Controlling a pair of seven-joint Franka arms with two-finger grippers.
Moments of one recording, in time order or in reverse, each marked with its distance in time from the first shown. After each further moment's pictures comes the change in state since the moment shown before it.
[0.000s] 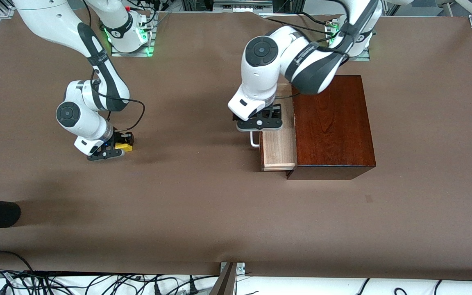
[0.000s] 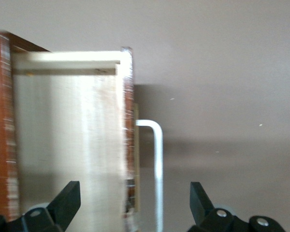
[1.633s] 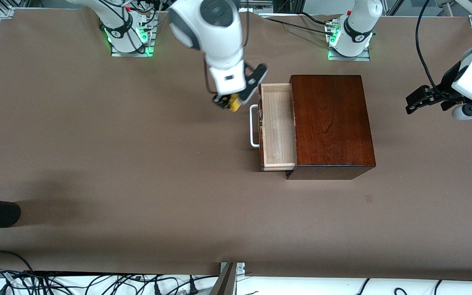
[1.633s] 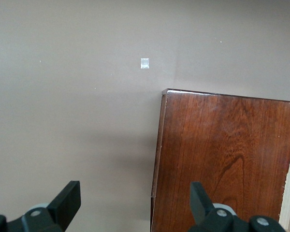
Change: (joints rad) left arm 0.460 -0.440 0.222 -0.142 -0.127 -0.282 0.589; right arm 0.636 0.031 0.160 0.780 -0.104 -0.617 -0.045
